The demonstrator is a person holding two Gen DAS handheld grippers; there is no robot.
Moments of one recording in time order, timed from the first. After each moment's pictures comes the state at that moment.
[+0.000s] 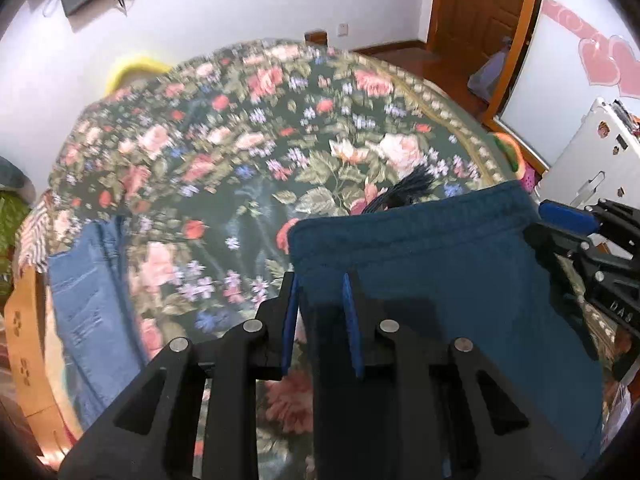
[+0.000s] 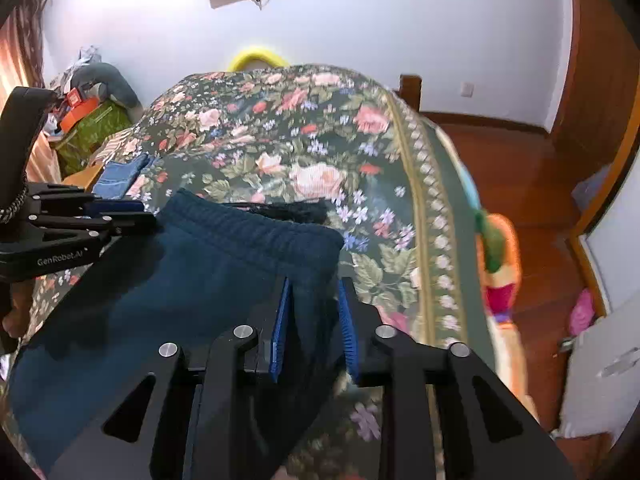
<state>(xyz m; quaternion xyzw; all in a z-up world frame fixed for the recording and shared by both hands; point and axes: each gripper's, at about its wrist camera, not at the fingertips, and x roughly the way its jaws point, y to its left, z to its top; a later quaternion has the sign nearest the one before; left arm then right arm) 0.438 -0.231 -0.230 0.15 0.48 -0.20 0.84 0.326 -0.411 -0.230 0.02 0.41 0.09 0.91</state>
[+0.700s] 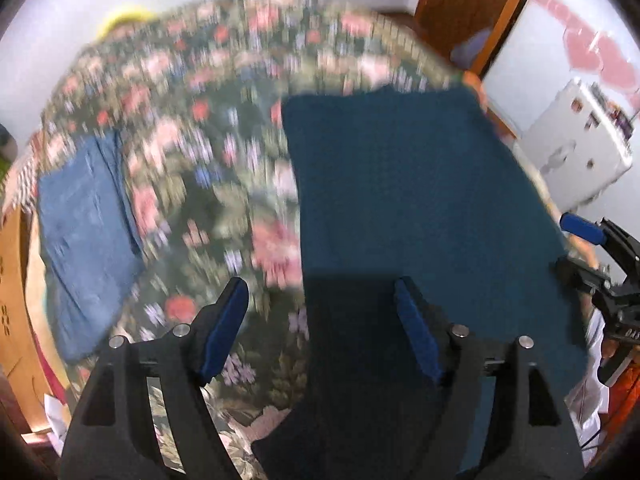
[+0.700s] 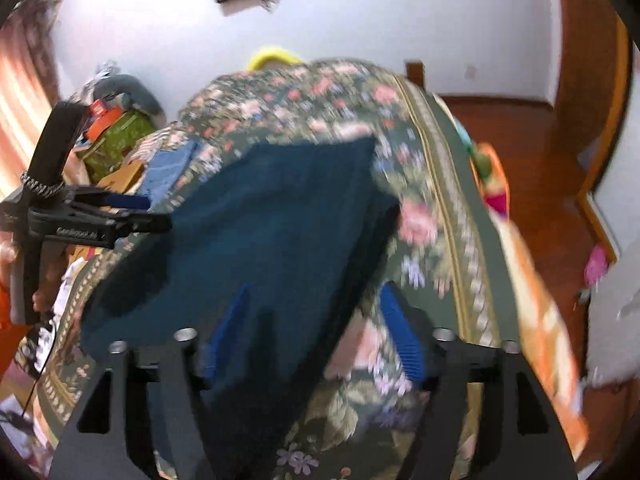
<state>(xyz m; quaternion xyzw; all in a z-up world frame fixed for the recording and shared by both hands) 0.369 -0.184 -0.251 0.13 0.57 -0.23 0.78 0.231 -0.400 -0.256 0.11 0.45 0.11 0.88</state>
